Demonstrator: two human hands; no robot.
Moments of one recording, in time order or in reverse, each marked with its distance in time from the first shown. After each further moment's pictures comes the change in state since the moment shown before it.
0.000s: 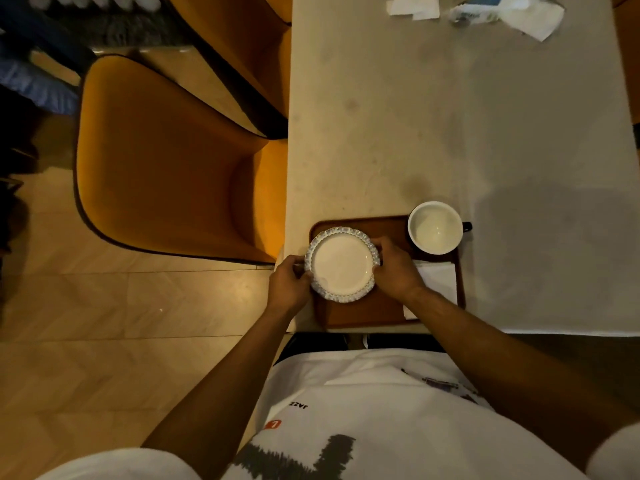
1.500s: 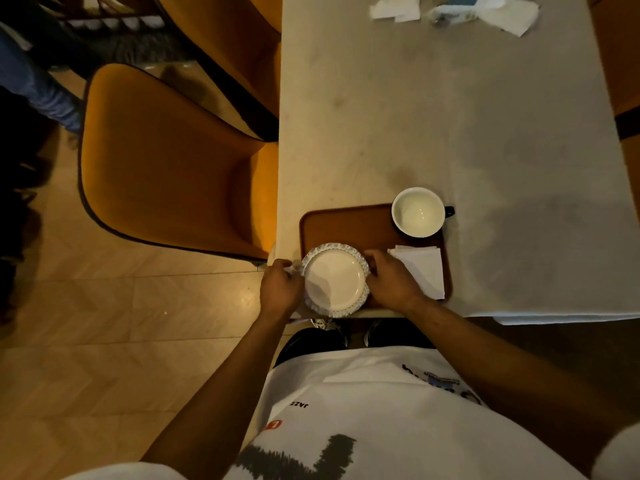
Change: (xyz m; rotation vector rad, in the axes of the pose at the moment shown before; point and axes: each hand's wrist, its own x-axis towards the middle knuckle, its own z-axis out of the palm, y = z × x) left_hand -0.033 0.000 0.009 0.147 0.077 -0.056; right_hand -0.047 0.023 -0.002 -0.058 -0.051 -0.076
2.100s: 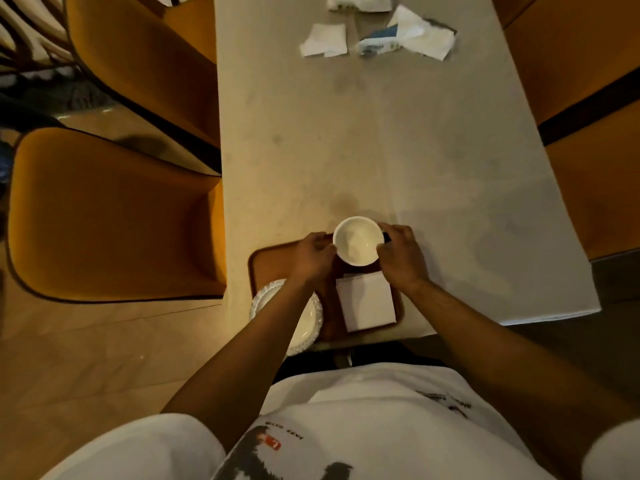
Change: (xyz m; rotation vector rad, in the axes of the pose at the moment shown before) left_hand 0.013 0.171 0.084 -0.252 -0.236 0.106; right_hand 0.035 0.058 -0.115 0.178 0.391 0.148
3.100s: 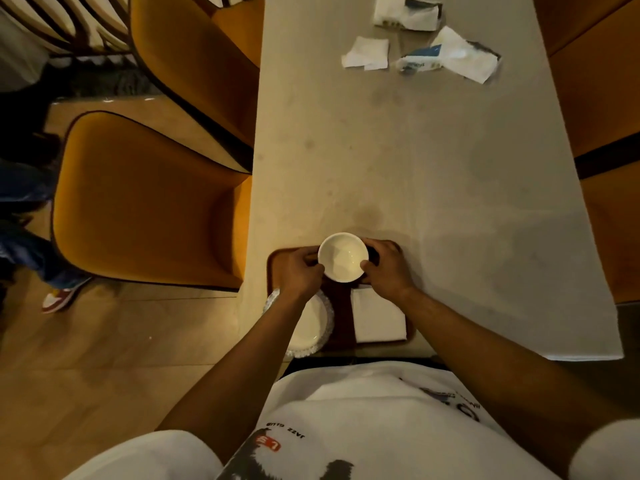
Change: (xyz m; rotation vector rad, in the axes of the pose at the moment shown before) left_hand -0.001 -0.034 -0.039 -0.071 0.170 -0.040; right_hand 0.013 -0.018 0.049 0.069 -0.186 -0.138
